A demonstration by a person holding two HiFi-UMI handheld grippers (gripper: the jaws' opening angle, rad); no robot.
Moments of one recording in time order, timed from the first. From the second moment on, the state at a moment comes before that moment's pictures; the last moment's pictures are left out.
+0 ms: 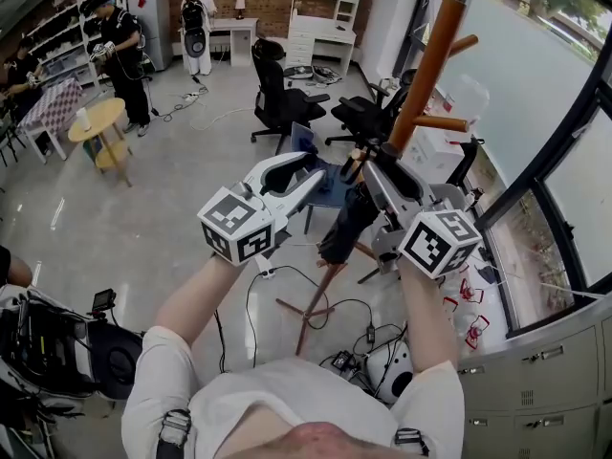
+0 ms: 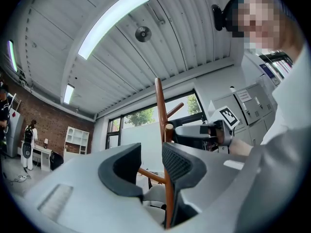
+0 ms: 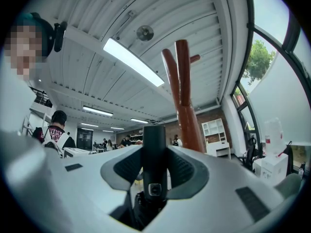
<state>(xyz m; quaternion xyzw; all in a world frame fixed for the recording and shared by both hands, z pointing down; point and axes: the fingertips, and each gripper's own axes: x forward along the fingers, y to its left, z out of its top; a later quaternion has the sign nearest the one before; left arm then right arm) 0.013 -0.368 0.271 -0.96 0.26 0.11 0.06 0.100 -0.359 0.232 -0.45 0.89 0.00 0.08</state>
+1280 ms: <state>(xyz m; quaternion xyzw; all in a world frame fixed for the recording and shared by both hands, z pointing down) -0.079 -0.358 0.406 -0.91 0.40 0.07 -0.01 0.112 -0.348 0.328 -0.49 0.87 -0.03 0.03</state>
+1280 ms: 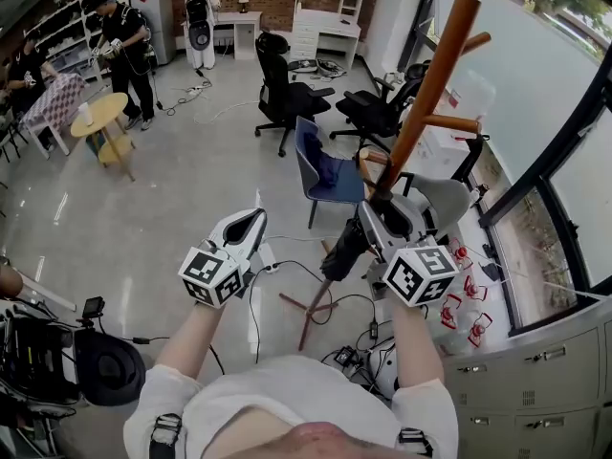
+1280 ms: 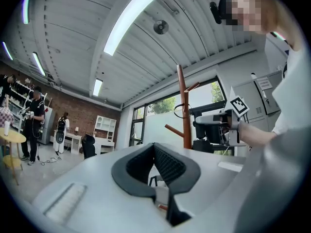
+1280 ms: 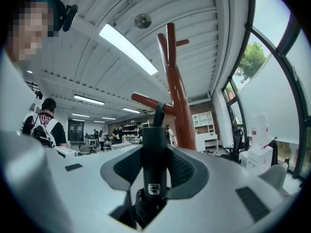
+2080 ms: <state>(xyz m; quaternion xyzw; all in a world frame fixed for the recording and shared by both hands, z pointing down) -0.105 -0.329 0.468 -0.89 0.46 0.04 0.00 0.123 -0.354 0.390 -0.56 0.83 0.00 -0.02</state>
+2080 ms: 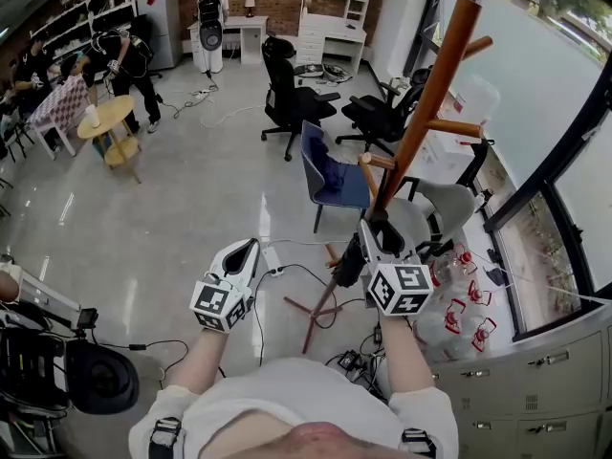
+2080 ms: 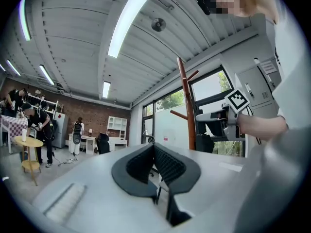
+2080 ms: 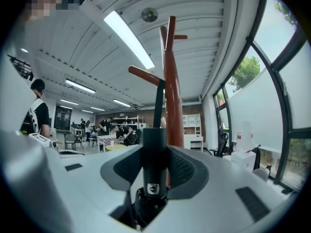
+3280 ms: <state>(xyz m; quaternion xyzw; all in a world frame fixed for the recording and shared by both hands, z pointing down) -0.105 -0.295 0.505 -0.86 0.50 0.05 -0.04 0.125 -0.291 0.473 -0.59 0.81 0.00 -0.03</state>
